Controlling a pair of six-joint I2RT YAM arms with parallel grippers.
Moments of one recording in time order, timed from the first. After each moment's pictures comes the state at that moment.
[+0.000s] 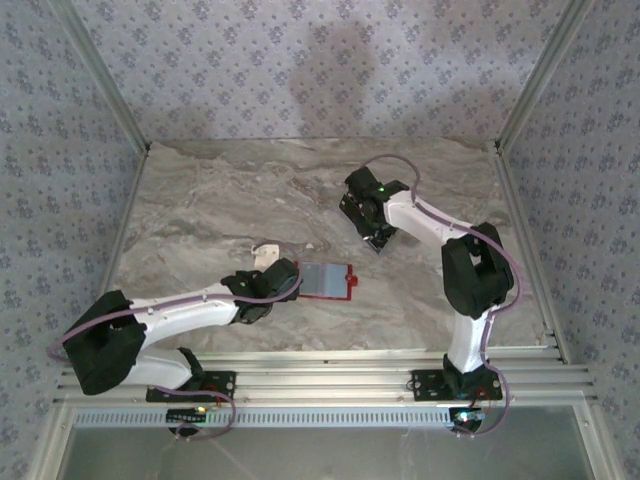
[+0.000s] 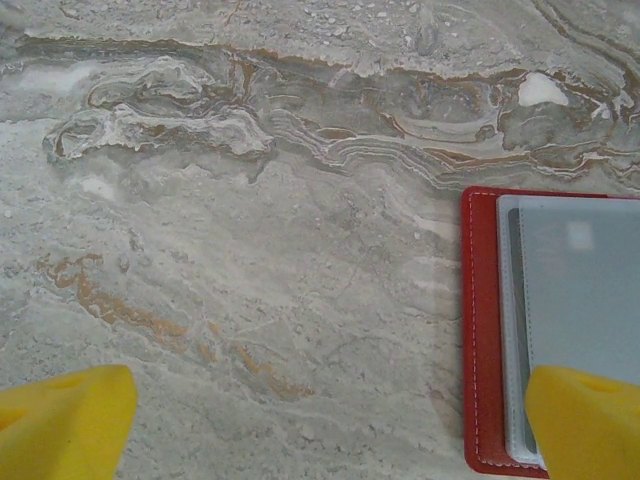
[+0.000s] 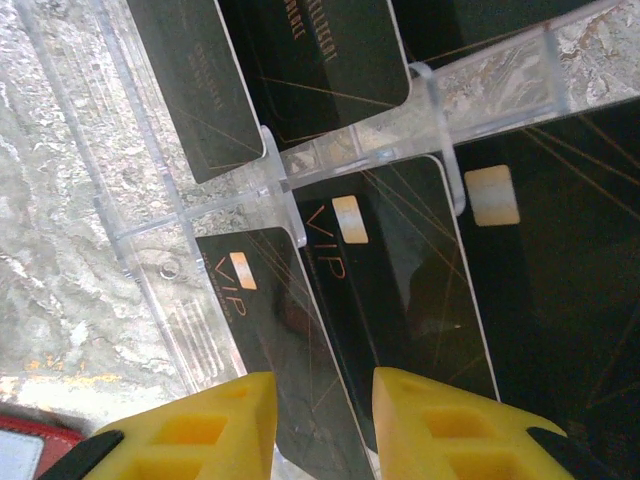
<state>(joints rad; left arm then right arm) -0.95 1.33 0.65 -0.37 -0.58 -0.77 0.52 1.87 1.44 -0.84 0.27 0.12</state>
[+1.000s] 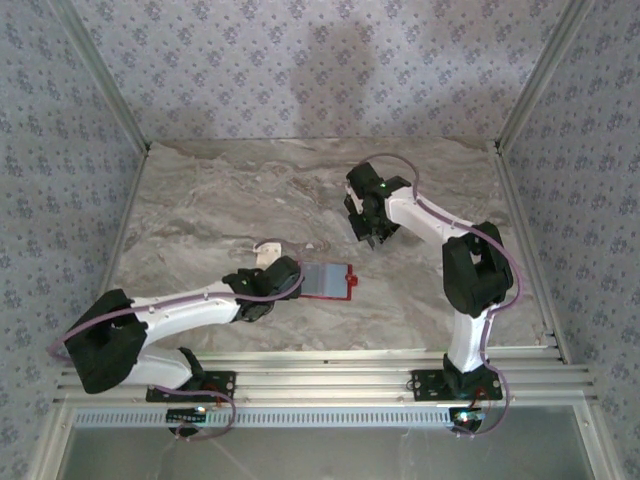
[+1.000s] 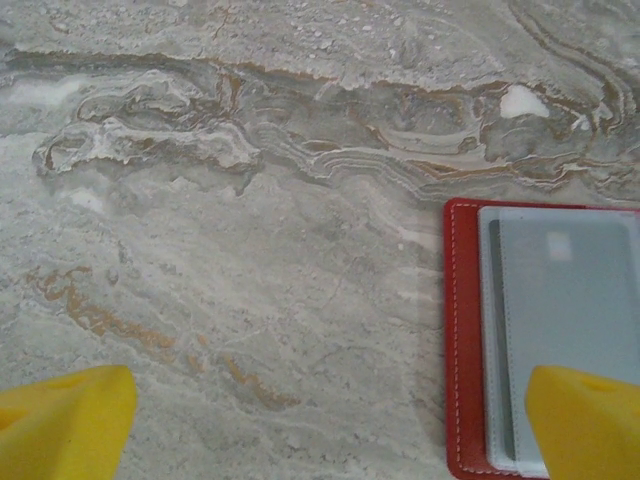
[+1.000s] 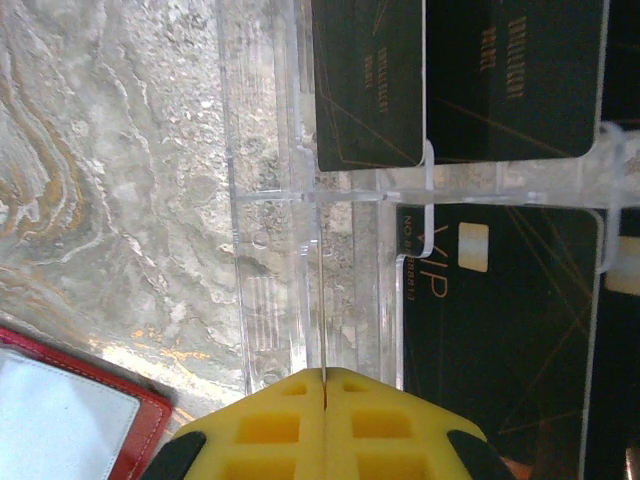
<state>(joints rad) -0.95 1.34 0.68 -0.37 -0.57 -0.76 0.51 1.88 1.49 -0.86 0.10 0.05</state>
